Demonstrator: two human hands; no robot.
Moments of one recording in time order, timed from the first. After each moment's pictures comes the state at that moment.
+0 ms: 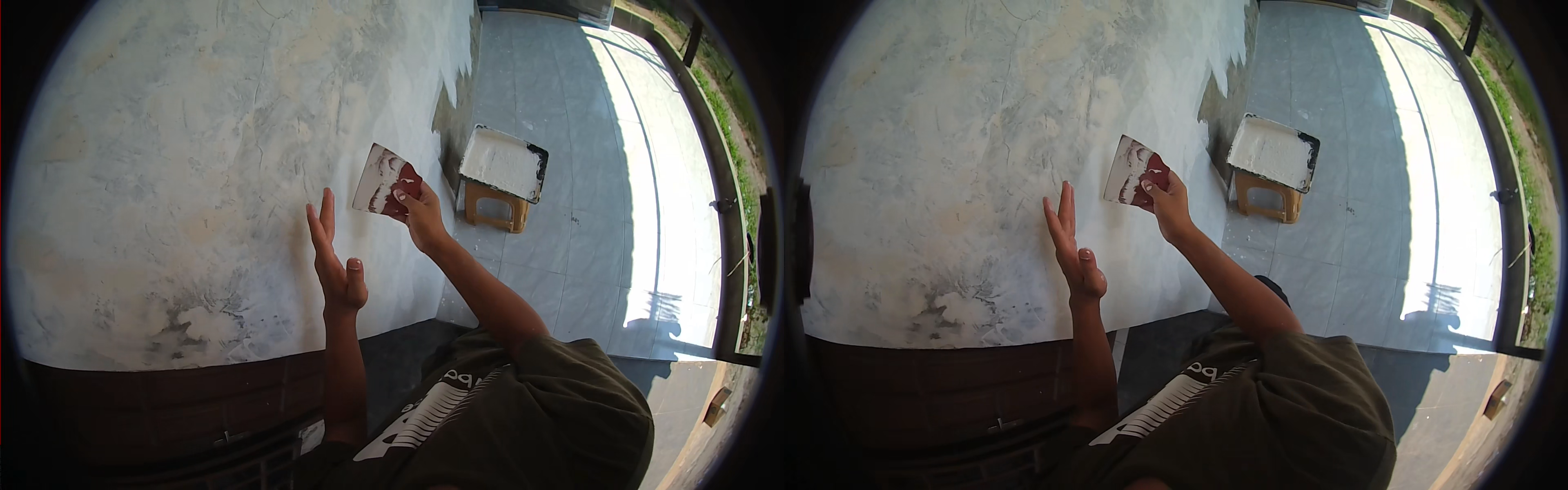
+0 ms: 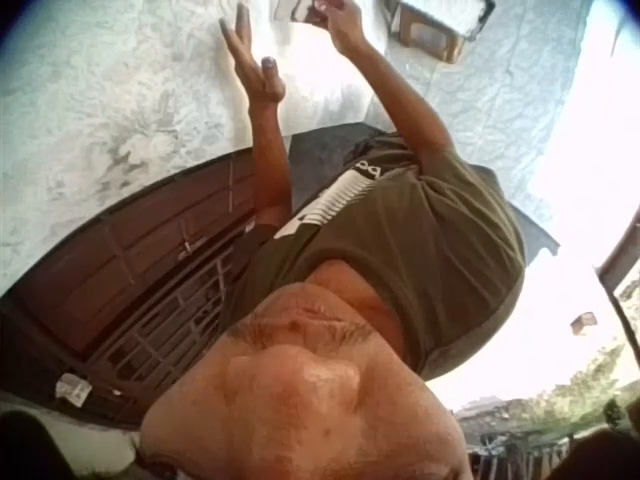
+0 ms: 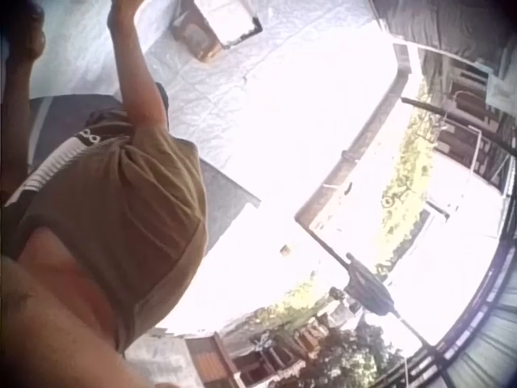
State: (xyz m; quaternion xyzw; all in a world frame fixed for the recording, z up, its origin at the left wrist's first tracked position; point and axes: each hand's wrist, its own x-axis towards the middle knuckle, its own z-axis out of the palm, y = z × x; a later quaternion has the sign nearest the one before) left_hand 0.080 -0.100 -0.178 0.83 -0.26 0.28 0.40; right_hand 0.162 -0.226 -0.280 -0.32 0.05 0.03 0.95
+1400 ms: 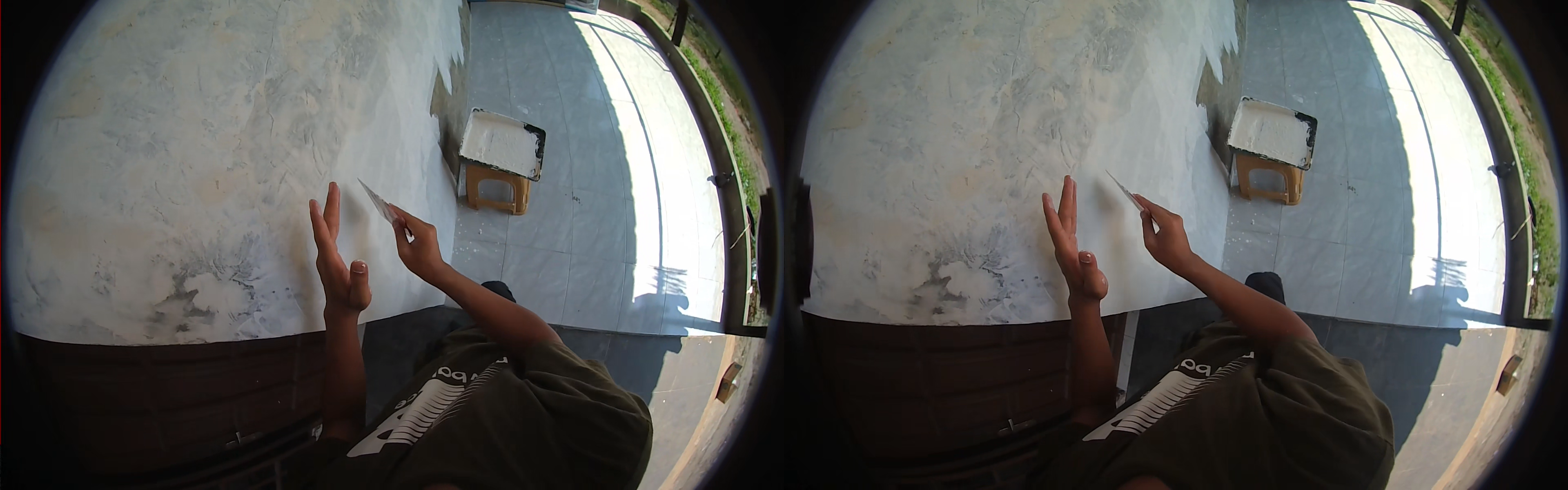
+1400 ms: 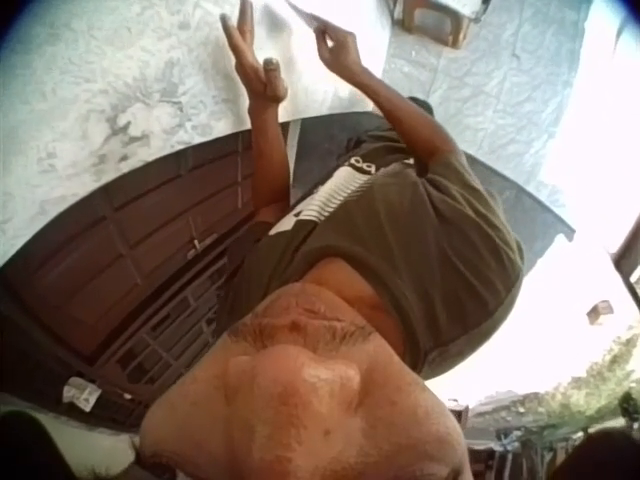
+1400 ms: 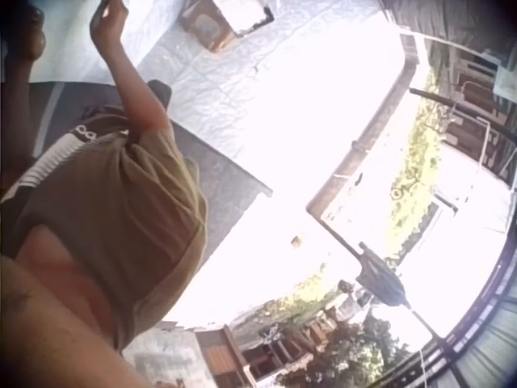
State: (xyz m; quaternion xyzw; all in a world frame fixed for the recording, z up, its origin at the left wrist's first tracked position) left_hand 0.035 -0.075 -0.168 0.82 -0.30 0.26 0.40; right_hand 0.066 -0.179 -0.306 -0.67 -0.09 -0.24 0.70
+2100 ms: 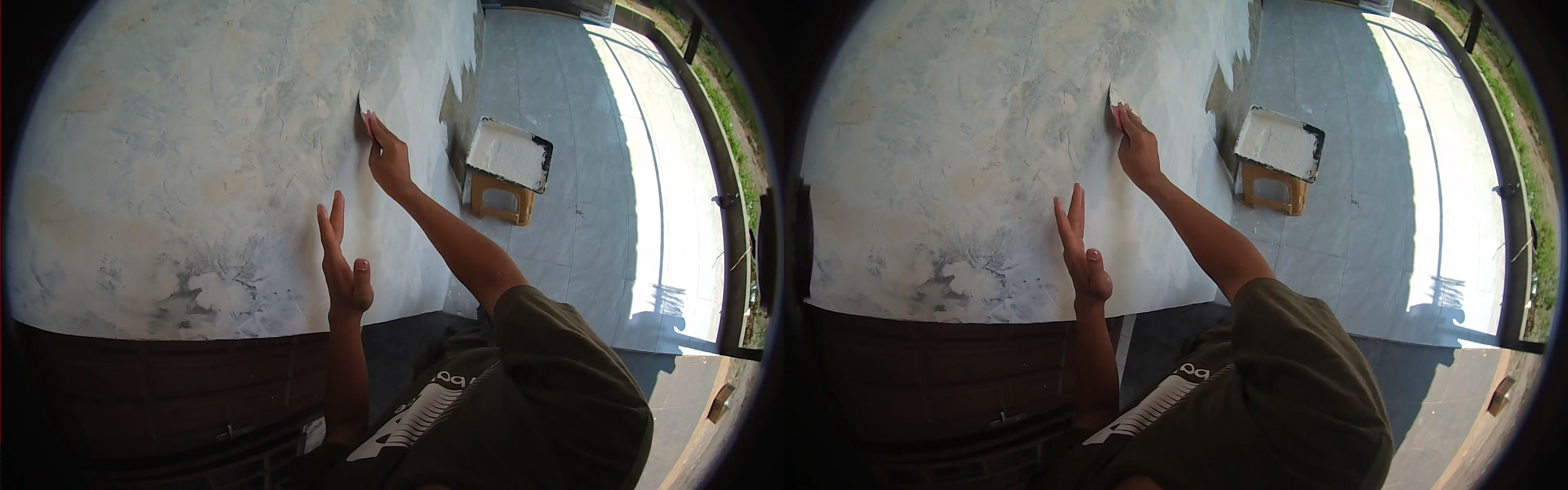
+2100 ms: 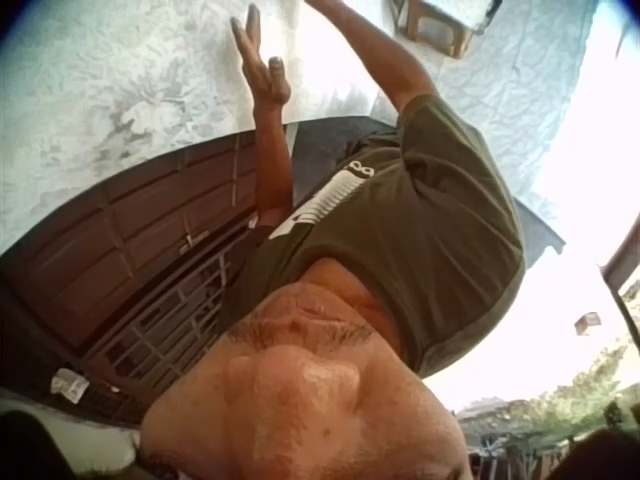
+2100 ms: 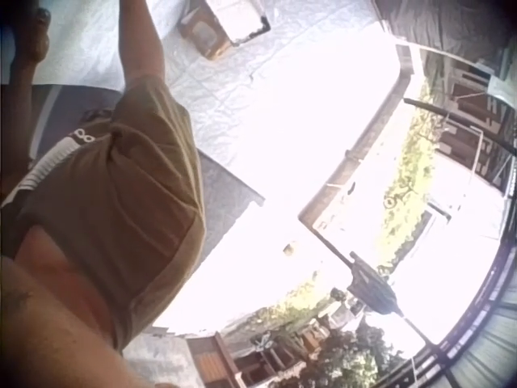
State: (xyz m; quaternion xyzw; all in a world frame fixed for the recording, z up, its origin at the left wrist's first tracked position) left_hand 0.039 -0.076 -0.183 0.84 -0.26 0.26 0.40; right_hand 0.234 -0.168 -0.256 -0.64 -0.12 -0.39 0.65
